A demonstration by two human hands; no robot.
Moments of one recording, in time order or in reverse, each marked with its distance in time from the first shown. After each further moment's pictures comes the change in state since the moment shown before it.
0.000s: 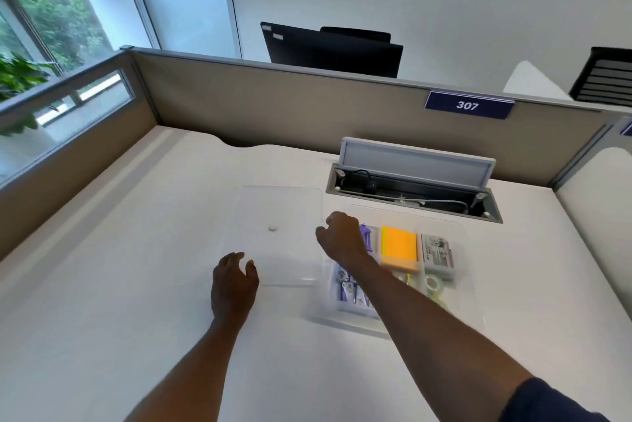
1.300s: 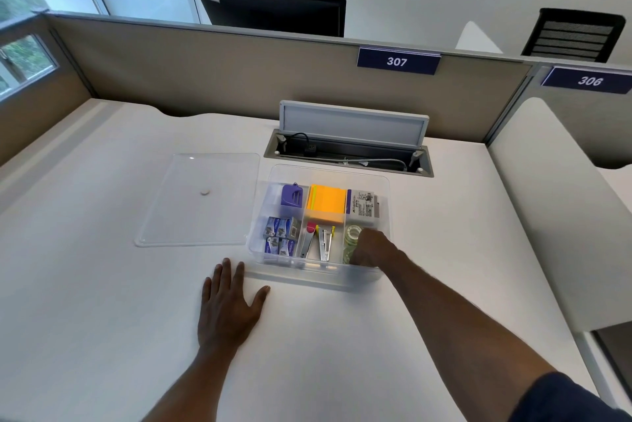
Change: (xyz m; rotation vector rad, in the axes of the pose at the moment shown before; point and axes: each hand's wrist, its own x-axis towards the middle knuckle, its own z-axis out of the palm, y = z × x) left_hand -0.156 0.004 0.095 0.510 -0.194 0.311; right_hand -0.062 0.208 -0.093 -0.391 -0.335 0.138
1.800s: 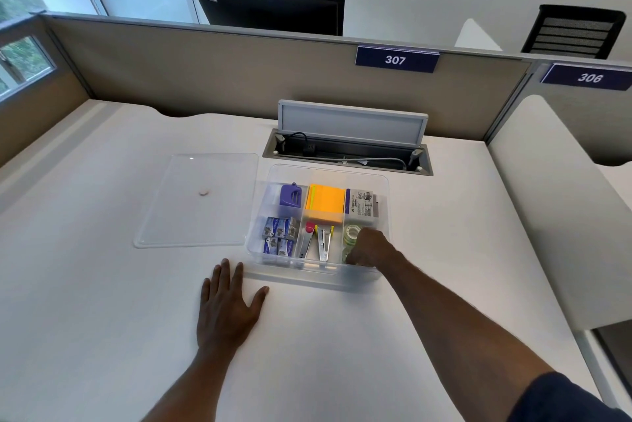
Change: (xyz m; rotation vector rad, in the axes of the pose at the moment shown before) left_hand 0.000 0.000 0.002 0.003 0.011 0.004; right_hand 0.001 -0.004 -0.005 0.085 -0.071 0.108
